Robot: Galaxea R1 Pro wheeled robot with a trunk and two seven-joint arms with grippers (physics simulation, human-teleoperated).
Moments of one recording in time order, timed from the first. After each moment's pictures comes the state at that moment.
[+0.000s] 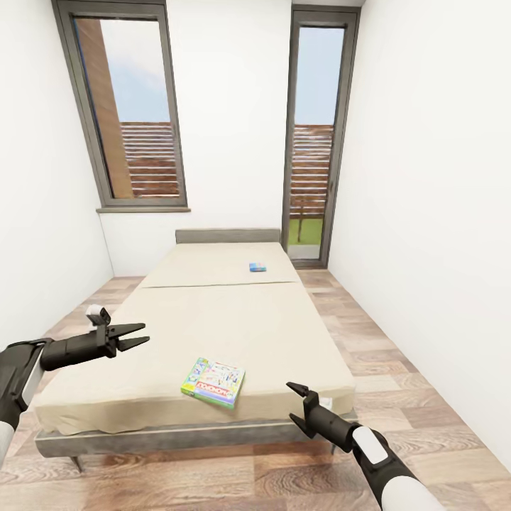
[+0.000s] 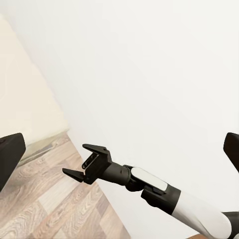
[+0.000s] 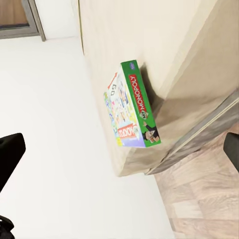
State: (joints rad) left arm -0.71 0.40 0.25 -0.87 0.11 1.03 -1.57; right arm -0.58 0.07 -0.41 -0.41 -0.72 0.73 0.52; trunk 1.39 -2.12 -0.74
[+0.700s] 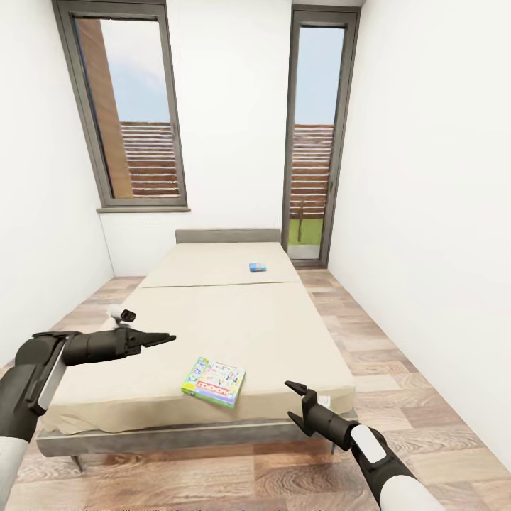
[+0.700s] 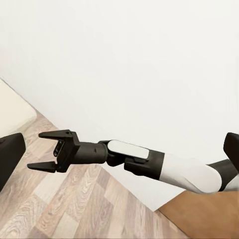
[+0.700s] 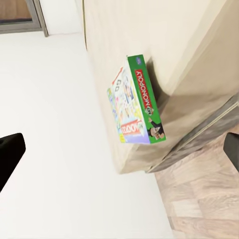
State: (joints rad) left arm -0.62 0.35 0.11 -1.21 0.20 1.04 -1.57; right arm -0.58 0.07 -0.40 -0.43 -0.71 0.73 0.53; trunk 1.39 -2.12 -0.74
